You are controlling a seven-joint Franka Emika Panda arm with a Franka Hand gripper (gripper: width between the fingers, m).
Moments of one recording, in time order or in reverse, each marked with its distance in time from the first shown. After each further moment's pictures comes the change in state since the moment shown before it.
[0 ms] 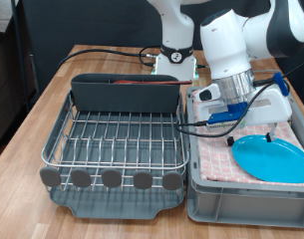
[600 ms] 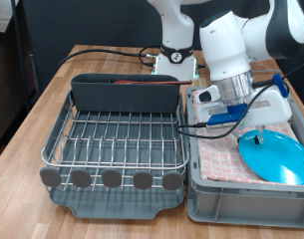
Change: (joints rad) arm 0.000 0.006 -0.003 0.007 0.013 0.000 -0.008
